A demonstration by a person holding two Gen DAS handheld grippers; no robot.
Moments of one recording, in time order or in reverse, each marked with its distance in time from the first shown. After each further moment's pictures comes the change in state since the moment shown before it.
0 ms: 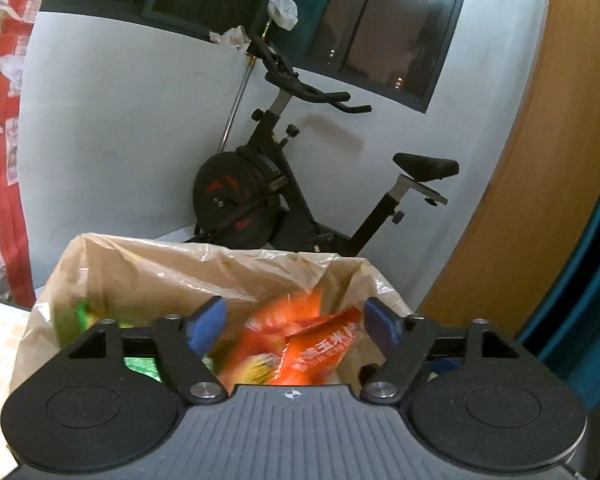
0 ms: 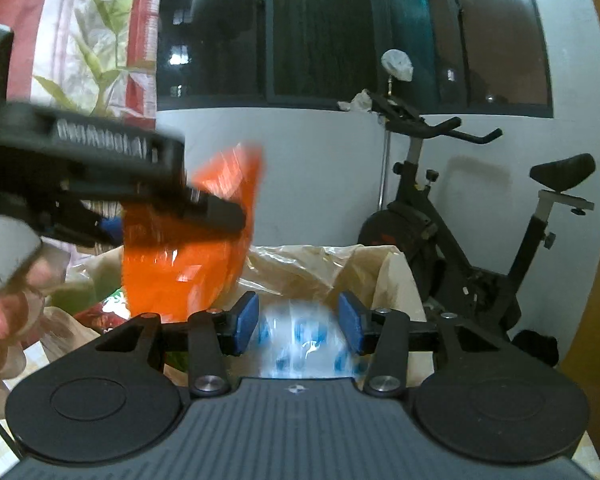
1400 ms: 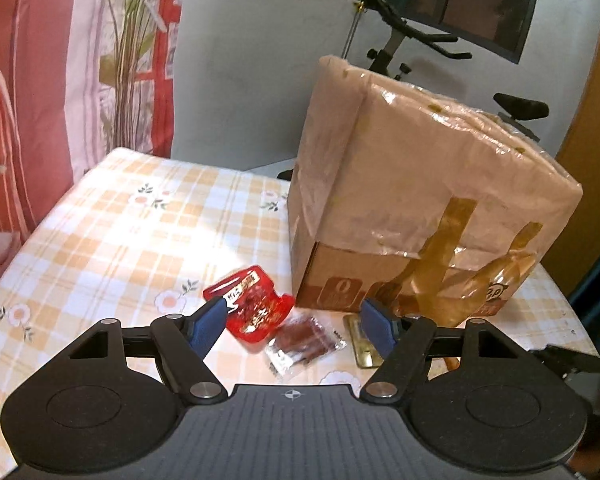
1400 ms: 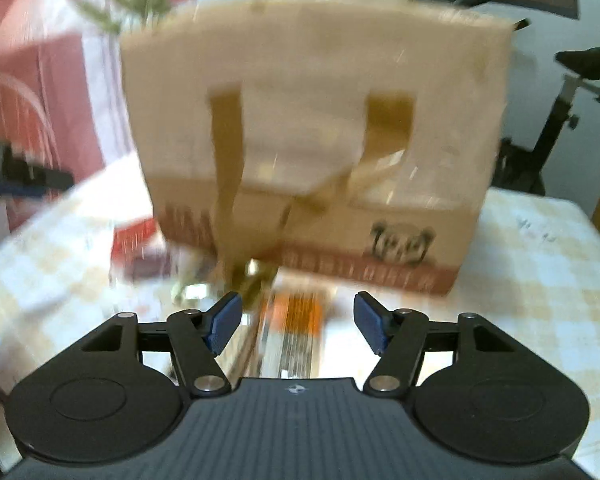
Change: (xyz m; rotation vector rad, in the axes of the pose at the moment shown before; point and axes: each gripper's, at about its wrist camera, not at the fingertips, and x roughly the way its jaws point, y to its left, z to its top) left arm -0.148 0.102 -0.146 -0.064 0.154 0.277; right arm -0.040 0.064 -0.148 -0.052 0.409 0.072
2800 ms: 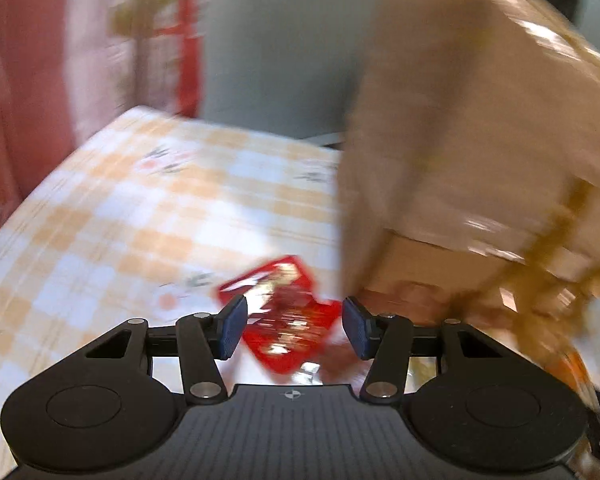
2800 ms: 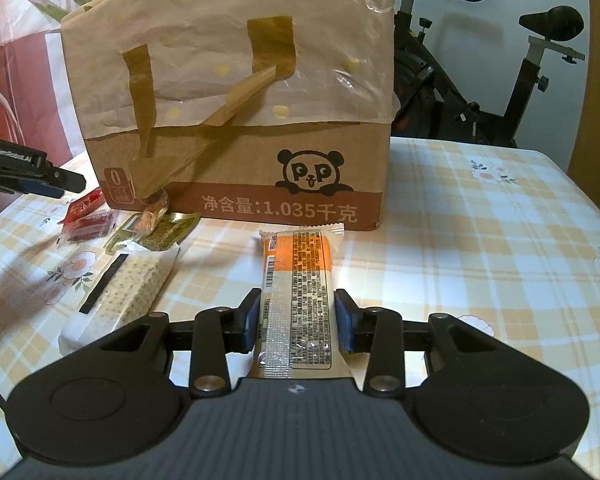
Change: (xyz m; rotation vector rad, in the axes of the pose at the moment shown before) left arm 0.085 0.018 -0.006 -0.078 0.078 0.131; right arm -0.010 -0.061 -0.043 0.107 -0.031 -0.033
